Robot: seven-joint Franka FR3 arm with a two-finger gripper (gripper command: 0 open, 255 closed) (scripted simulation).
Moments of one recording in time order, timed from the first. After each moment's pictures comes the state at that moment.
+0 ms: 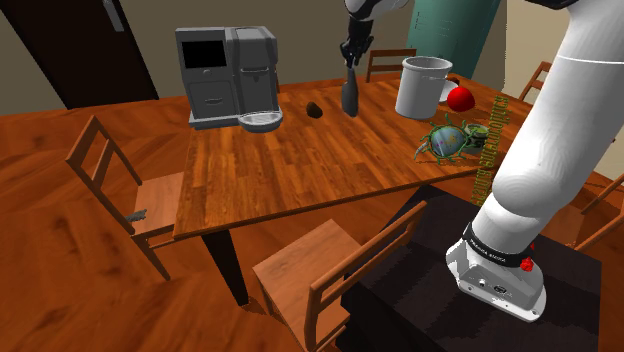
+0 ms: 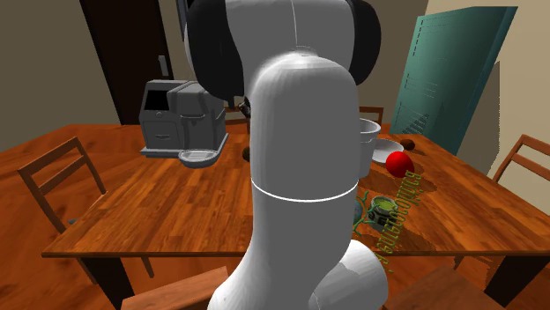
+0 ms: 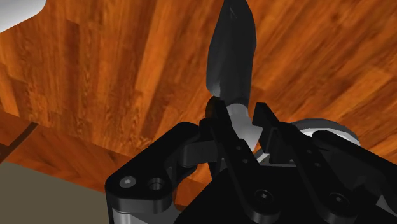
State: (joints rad) arm -0.15 0.10 -0.21 -1.81 -0.10 2.24 -0.11
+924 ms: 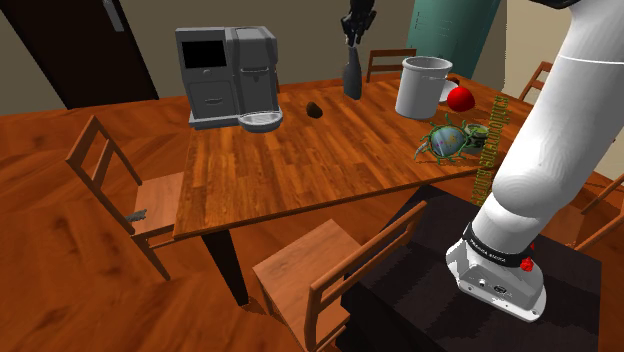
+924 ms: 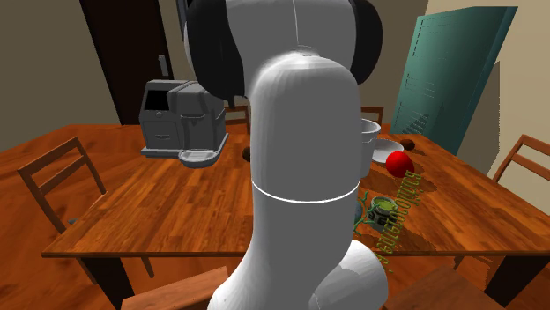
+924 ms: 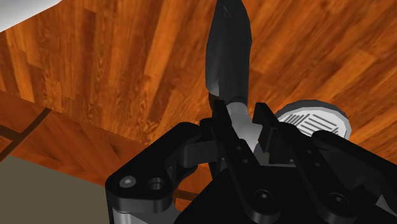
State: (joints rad) arm -0.14 0.09 -0.21 -1.63 -0.09 2.06 -0.12
